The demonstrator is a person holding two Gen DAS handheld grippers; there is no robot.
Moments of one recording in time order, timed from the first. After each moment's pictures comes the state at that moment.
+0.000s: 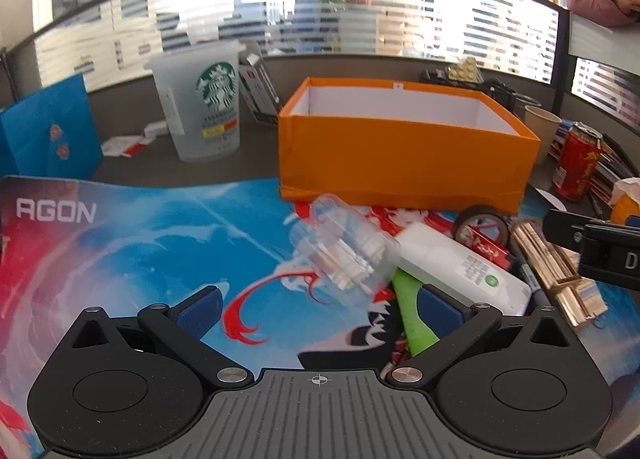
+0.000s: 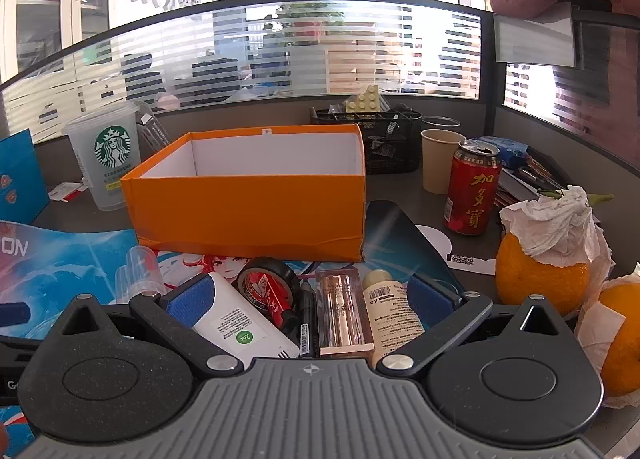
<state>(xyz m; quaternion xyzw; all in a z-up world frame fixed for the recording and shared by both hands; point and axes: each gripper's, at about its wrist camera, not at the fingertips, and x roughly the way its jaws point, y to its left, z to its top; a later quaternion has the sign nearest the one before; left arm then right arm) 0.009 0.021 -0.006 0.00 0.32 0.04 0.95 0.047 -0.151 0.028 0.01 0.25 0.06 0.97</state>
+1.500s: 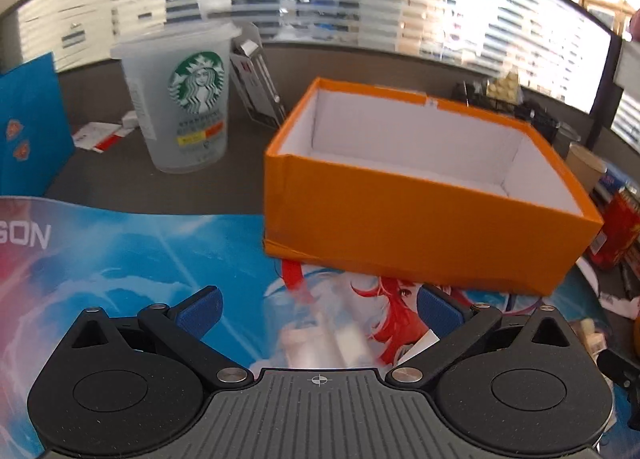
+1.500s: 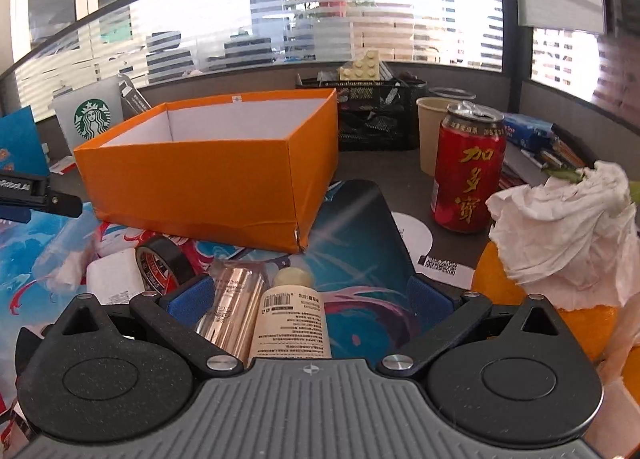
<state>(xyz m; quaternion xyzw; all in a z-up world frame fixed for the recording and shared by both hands) 0.130 0.034 -0.007 -0.05 0.37 0.06 0.93 0.118 -0.238 -0.014 0.01 0.28 0.13 0.95</state>
